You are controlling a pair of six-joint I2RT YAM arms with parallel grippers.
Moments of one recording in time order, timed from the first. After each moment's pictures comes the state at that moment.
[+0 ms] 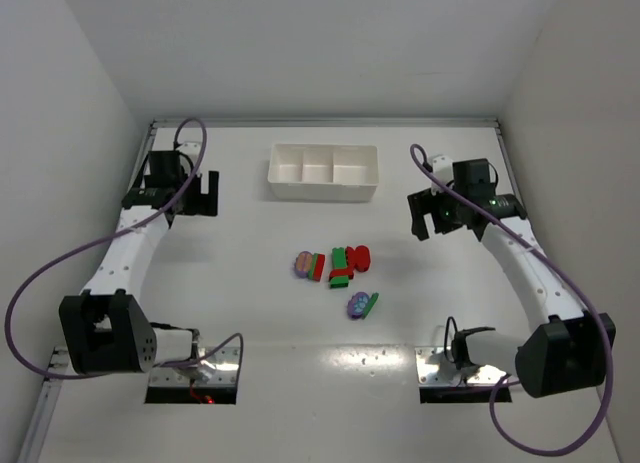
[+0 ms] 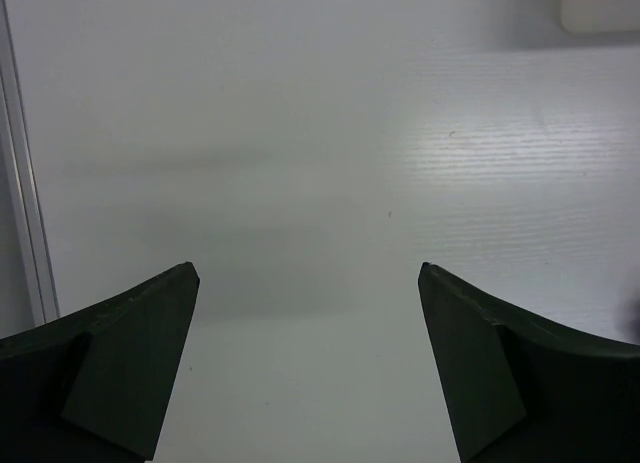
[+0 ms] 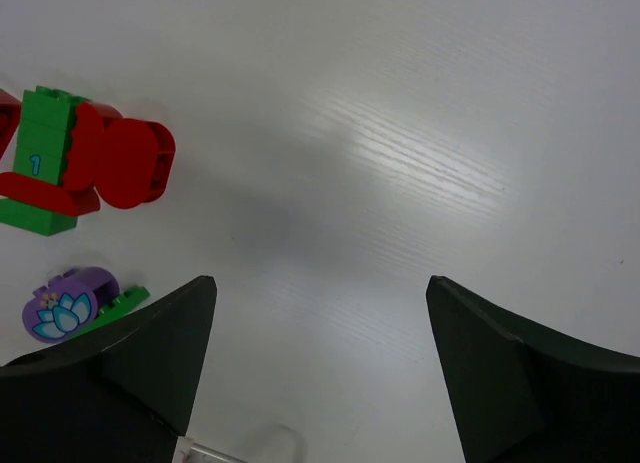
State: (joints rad) left arm 0.05 1.27 1.04 -0.56 0.01 0.10; right arm 0.14 1.21 0.99 -0.69 -0.15 -0.19
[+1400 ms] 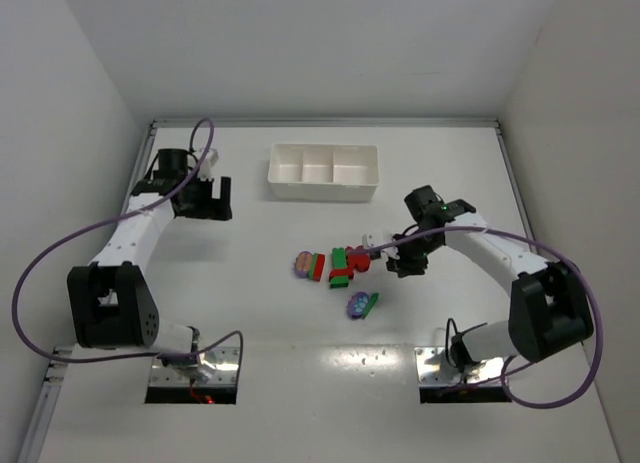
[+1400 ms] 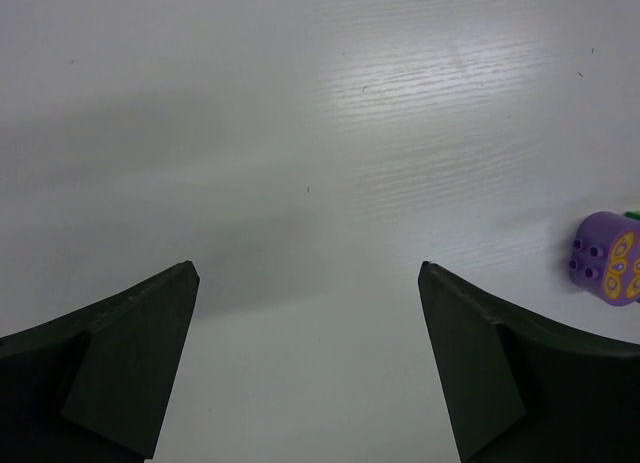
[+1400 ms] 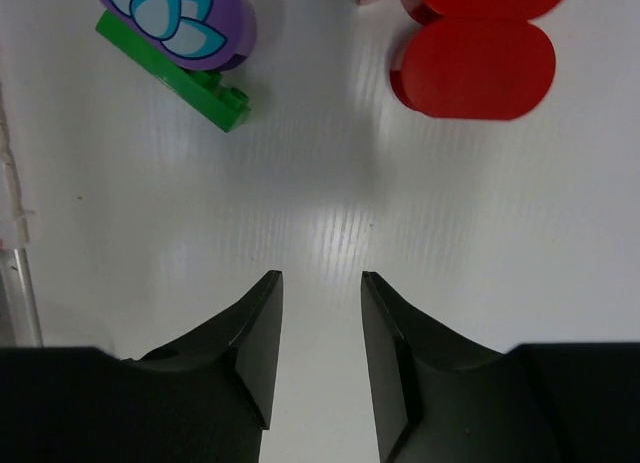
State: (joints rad) left arm 0.05 1.40 1.08 -0.61 0.21 0.10; right arm 0.34 1.41 0.87 -0.85 -0.47 -1.26
